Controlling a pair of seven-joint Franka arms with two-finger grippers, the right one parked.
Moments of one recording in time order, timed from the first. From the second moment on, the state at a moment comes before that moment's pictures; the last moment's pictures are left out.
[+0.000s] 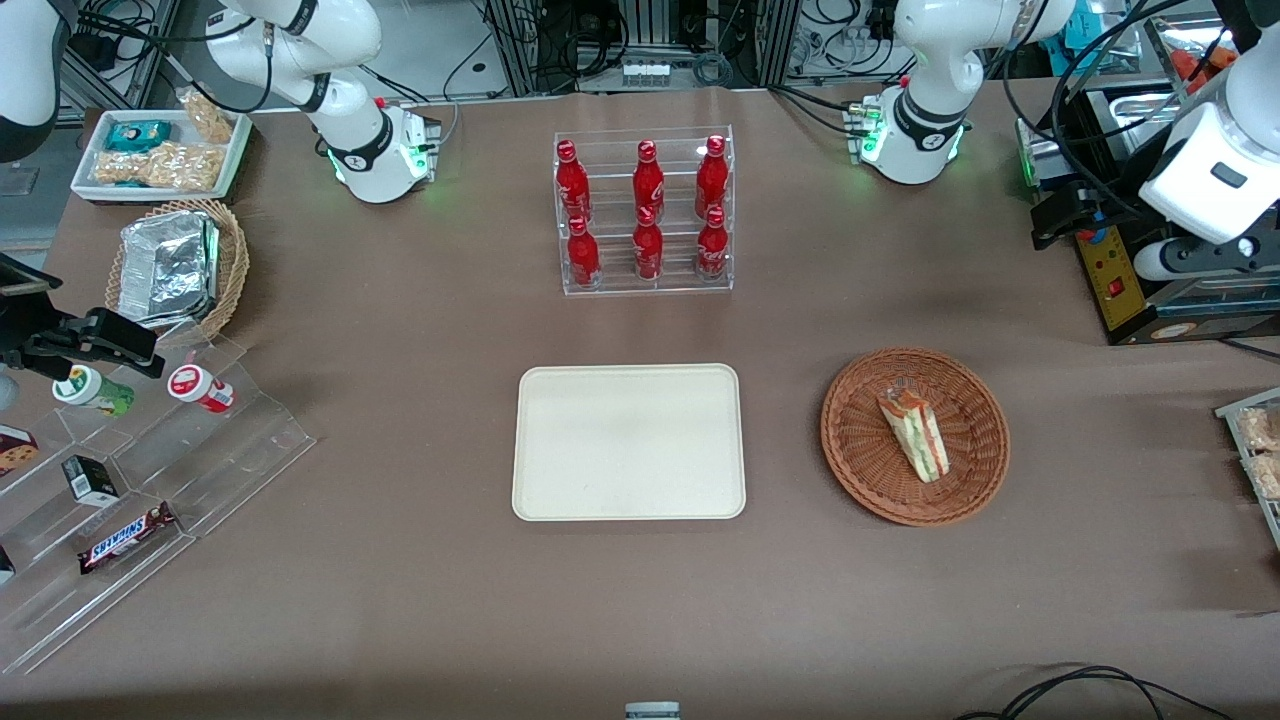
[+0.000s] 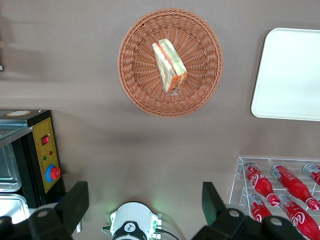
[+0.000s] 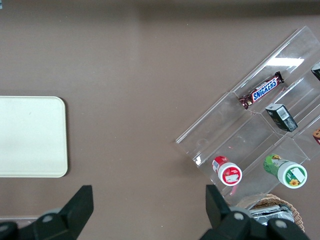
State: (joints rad) arm 0.06 0.02 -0.21 -1.42 0.00 1.29 -0.21
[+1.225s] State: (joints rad) arm 0.10 0.25 -0.21 -1.60 0.00 1.57 -0.21
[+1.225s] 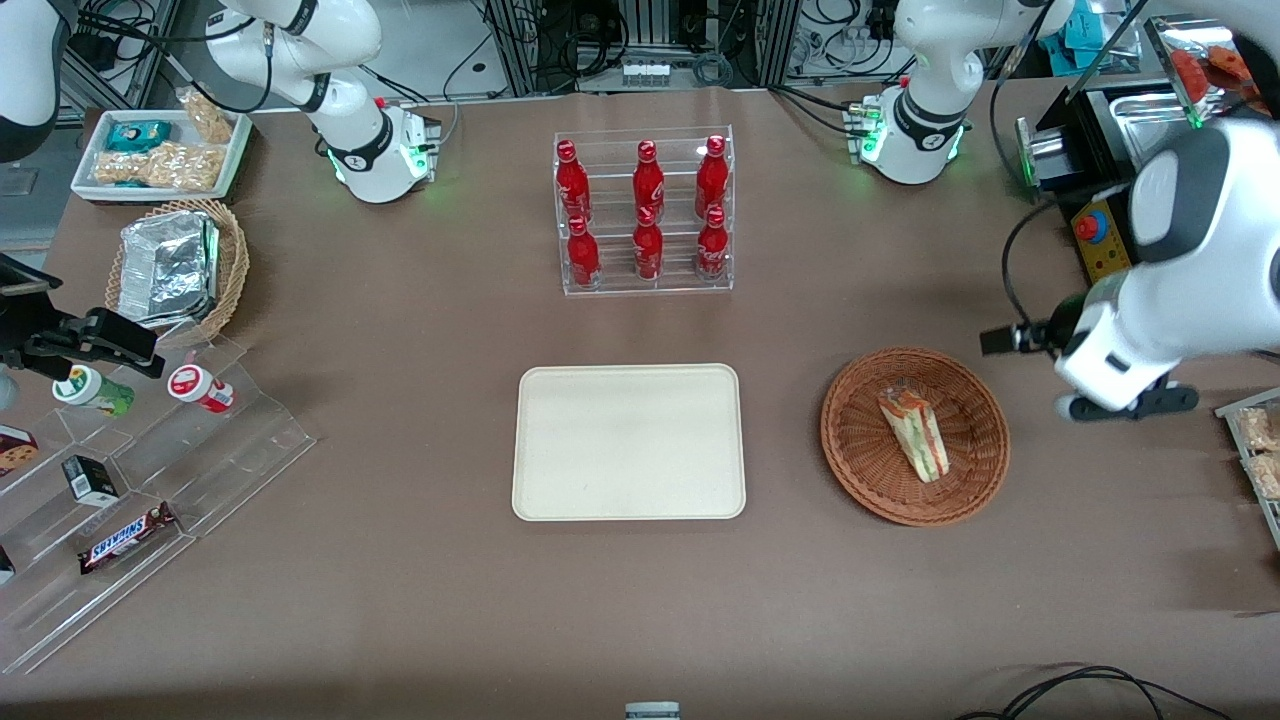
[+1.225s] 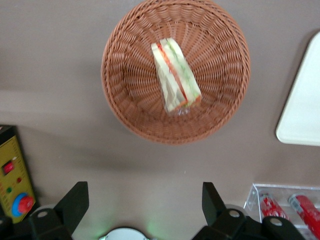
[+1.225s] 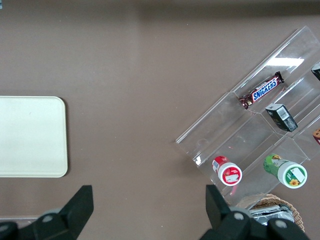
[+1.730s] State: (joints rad) arm 0.10 0.39 -0.22 -1.63 -0.01 1.83 -0.50
